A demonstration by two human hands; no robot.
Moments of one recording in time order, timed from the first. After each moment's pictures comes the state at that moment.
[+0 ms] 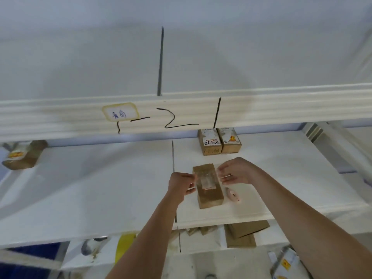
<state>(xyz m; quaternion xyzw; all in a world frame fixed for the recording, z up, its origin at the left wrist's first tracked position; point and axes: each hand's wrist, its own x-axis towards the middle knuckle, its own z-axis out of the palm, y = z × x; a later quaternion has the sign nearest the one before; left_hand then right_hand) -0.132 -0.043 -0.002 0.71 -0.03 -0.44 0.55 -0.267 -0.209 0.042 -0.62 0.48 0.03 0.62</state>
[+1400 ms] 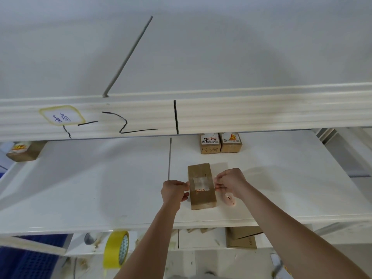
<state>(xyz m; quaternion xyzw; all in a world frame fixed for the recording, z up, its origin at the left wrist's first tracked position) -0.154 -0.055 -0.041 0.78 0.06 -0.33 0.53 -0.269 -0.209 -0.003 -0.58 0.55 -0.04 0.60</state>
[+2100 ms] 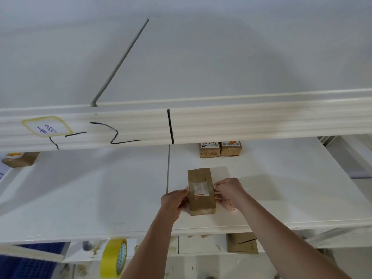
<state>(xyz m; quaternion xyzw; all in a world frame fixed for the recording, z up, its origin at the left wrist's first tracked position) -0.154 -0.054 -0.054 0.64 0.17 -0.45 0.60 -0.264 -0.203 -0.030 -0.51 0.58 -0.04 0.63</state>
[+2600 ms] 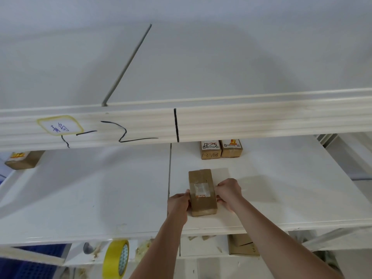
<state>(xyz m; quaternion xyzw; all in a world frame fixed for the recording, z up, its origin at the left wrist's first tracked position) -0.167 -0.064 -0.062 0.73 0.17 -0.37 0.56 -0.258 -0.195 -0.040 -0.57 0.59 -0.06 0.56</state>
